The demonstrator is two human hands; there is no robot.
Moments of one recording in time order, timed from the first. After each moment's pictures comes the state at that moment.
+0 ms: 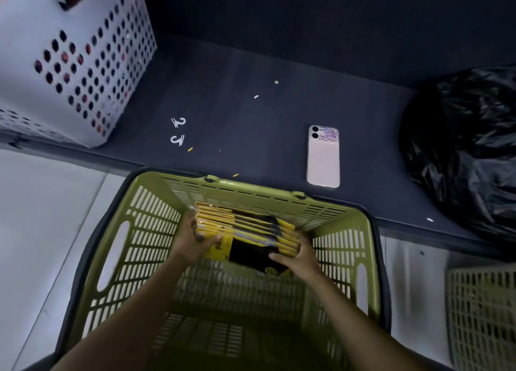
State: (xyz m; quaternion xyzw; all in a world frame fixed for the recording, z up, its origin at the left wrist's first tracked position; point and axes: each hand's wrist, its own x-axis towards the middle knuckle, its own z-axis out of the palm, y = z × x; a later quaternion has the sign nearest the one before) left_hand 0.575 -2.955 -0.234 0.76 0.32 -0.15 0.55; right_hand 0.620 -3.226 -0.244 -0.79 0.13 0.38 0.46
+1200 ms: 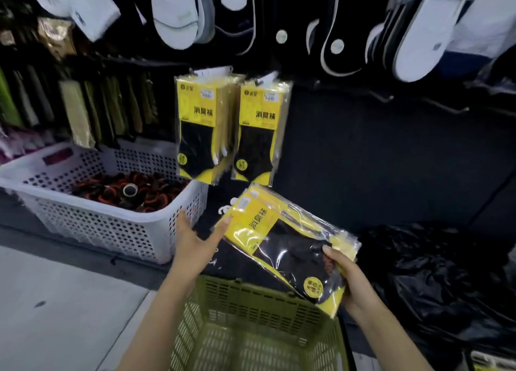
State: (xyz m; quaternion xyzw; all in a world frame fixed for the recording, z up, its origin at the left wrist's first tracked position) left_hand 0.552 -2.960 0.148 0.72 0.27 0.15 0.62; right_hand 0.619 -3.232 0.118 -0.60 0.05 0.22 0.77
